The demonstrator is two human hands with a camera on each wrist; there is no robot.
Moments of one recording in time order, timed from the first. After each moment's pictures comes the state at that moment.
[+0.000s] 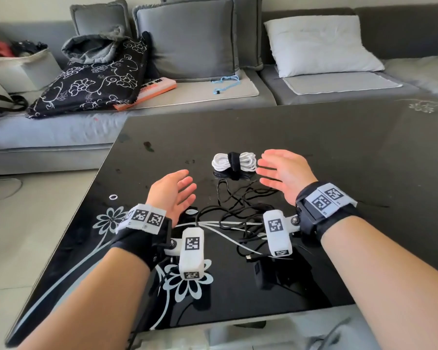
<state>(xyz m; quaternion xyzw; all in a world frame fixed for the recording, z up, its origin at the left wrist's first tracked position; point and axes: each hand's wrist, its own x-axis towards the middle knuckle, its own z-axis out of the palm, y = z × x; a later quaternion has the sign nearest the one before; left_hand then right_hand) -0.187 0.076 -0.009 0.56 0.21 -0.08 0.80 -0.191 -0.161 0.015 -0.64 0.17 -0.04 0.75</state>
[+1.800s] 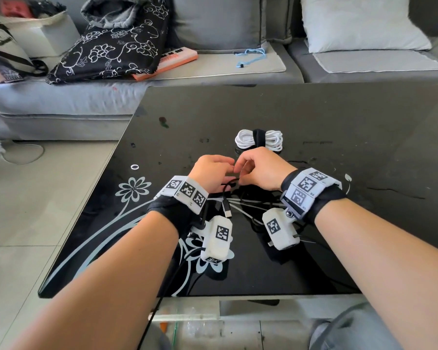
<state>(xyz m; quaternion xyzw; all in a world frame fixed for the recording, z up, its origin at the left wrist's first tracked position) -0.191 0.059 -0.017 0.74 0.10 -0.16 0.65 -0.178 -0.094 -0.011 -0.93 -0.14 0.10 0.34</state>
